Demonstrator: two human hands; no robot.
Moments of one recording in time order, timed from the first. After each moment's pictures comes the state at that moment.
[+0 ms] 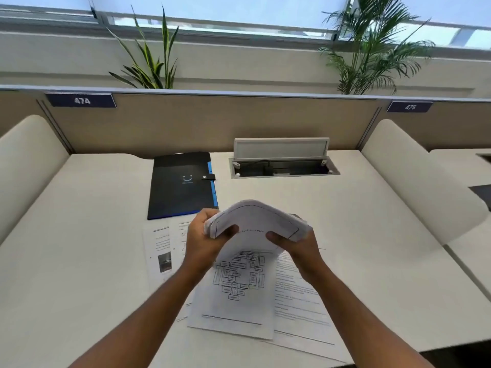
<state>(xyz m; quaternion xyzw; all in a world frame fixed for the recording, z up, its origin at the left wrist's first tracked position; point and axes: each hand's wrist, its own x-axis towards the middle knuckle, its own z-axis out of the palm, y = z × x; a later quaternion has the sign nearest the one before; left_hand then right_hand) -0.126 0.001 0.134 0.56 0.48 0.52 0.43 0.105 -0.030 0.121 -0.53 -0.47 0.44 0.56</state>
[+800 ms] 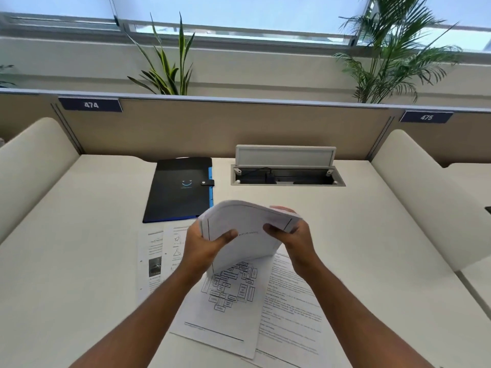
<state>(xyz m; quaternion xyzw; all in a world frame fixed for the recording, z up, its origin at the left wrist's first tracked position) -0.084 0.013 0.133 0.49 0.52 0.51 0.48 0.136 0.012 0.127 -0.48 -0.45 0.51 0.56</state>
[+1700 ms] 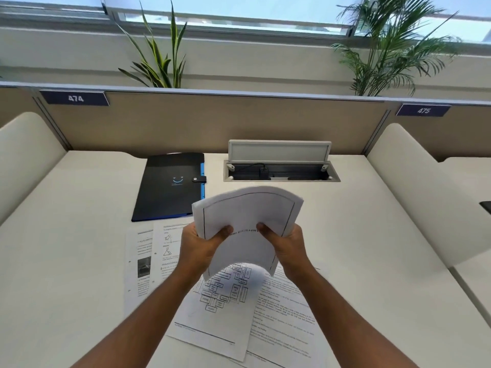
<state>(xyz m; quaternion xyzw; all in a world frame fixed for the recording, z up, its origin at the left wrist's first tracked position) -0.066 0.016 0.128 0.47 0.53 0.52 0.48 0.139 0.008 0.117 -0.53 -0.41 0.51 0.54</state>
